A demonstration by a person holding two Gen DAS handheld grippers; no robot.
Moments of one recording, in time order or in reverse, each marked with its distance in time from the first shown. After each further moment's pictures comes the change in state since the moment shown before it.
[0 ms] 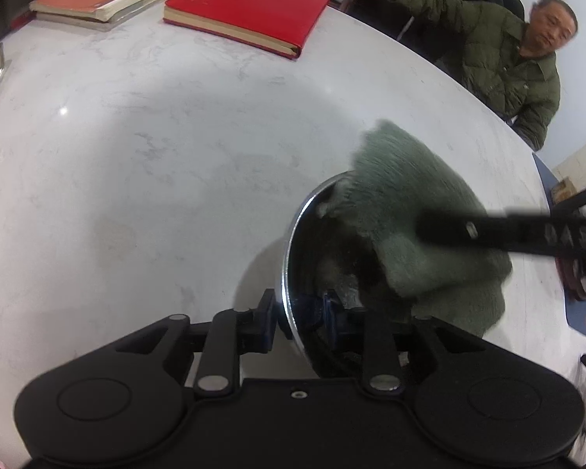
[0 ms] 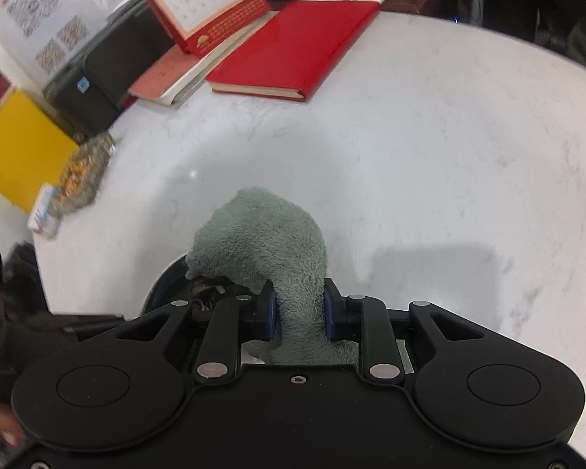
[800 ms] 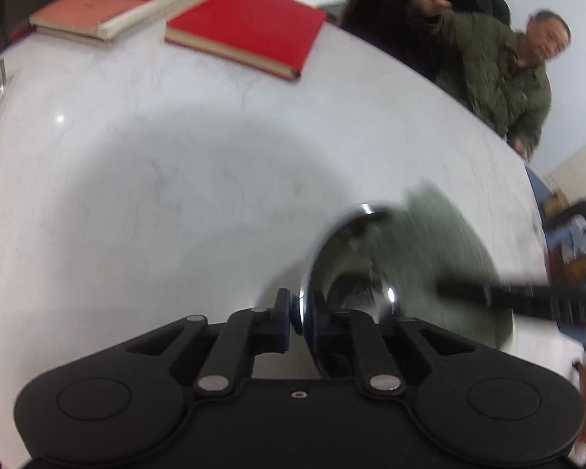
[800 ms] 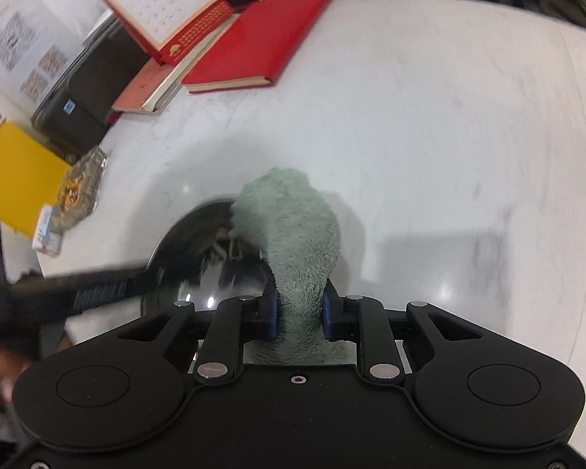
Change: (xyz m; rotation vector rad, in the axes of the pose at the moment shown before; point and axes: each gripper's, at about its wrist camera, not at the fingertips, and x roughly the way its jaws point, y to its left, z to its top) left arm -0.010 0.014 0.014 0.049 -0.003 -0.017; right arm -0.014 -0.009 -0.013 0.005 -0.006 -0.013
